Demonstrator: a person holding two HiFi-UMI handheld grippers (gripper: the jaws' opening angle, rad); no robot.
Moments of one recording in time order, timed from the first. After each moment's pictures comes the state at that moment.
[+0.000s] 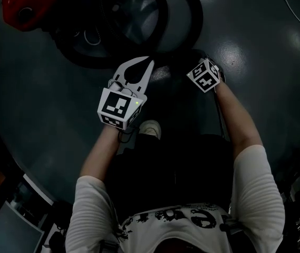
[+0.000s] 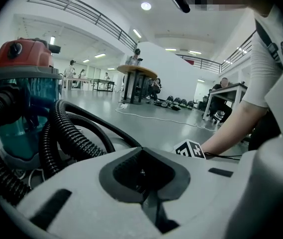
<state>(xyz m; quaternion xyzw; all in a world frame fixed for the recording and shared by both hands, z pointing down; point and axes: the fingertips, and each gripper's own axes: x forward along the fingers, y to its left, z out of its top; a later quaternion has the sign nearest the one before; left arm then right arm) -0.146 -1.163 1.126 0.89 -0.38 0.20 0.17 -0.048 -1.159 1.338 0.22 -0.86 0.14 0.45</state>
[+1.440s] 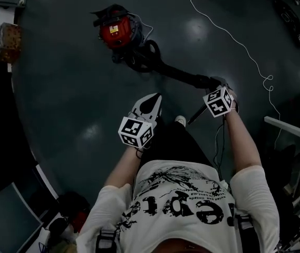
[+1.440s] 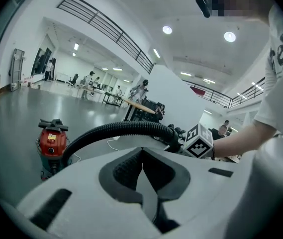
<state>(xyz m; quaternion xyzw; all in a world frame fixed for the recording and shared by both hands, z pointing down) -0.114 -0.973 0.494 0.86 -0.43 0.08 0.27 0.085 -1.036 0.597 0.37 -0.78 0.11 0.50</state>
